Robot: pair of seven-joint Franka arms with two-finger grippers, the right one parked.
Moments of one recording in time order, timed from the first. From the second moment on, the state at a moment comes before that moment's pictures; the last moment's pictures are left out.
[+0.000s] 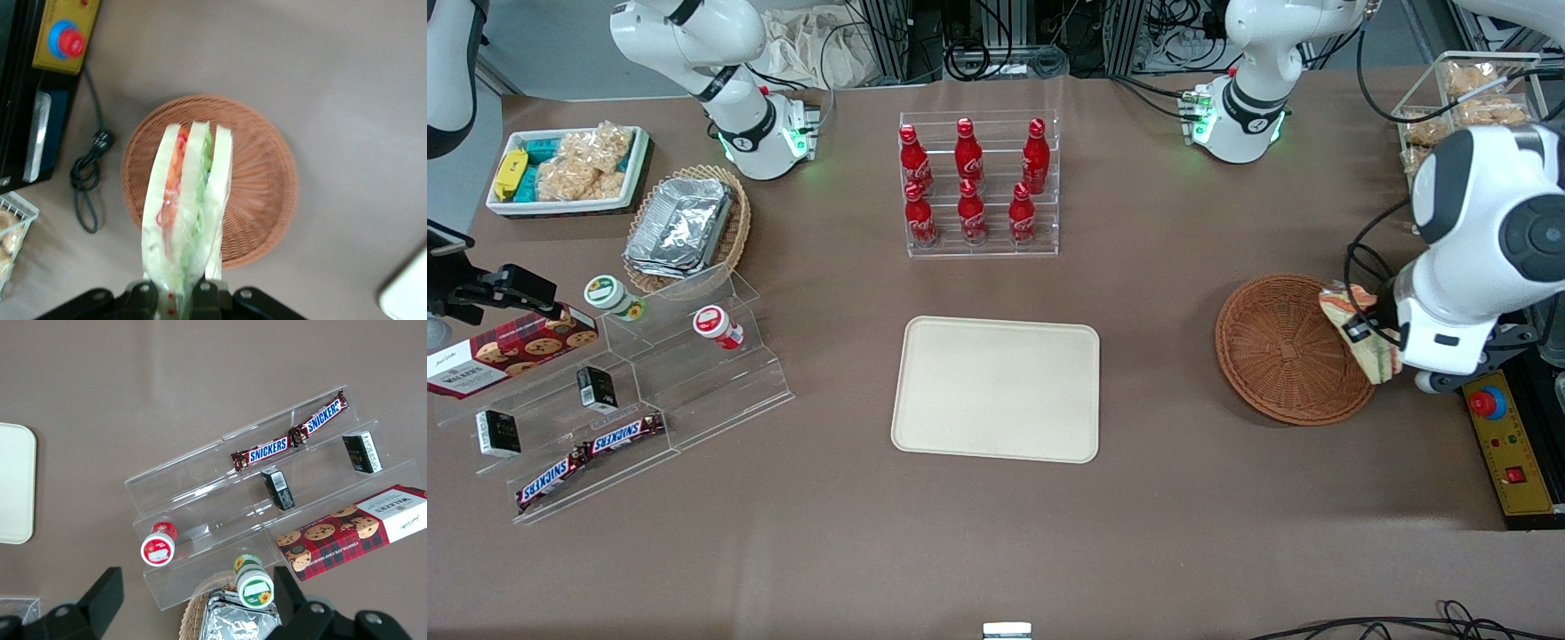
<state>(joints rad) 0.19 0.19 -0.37 -1.66 0.23 1.70 -0.65</state>
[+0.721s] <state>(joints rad) -0.11 0.59 -0.54 -1.35 0.23 1.78 -0.76</state>
